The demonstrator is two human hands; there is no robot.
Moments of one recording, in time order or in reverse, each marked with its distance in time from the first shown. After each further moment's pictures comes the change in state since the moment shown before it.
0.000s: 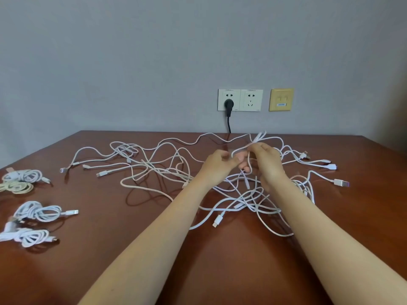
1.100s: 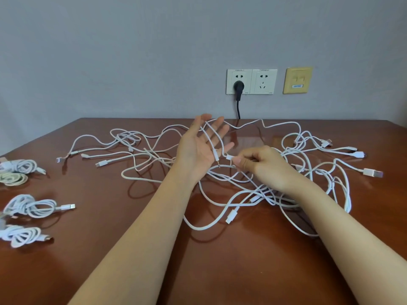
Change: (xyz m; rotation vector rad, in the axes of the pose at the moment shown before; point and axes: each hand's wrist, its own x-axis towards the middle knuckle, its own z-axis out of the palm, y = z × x) left_hand -0.003 -0.015 -0.043 -1.292 -0.027 -0.067; right_hand -0.013 0.014 0.005 -0.787 -0.439 -0.269
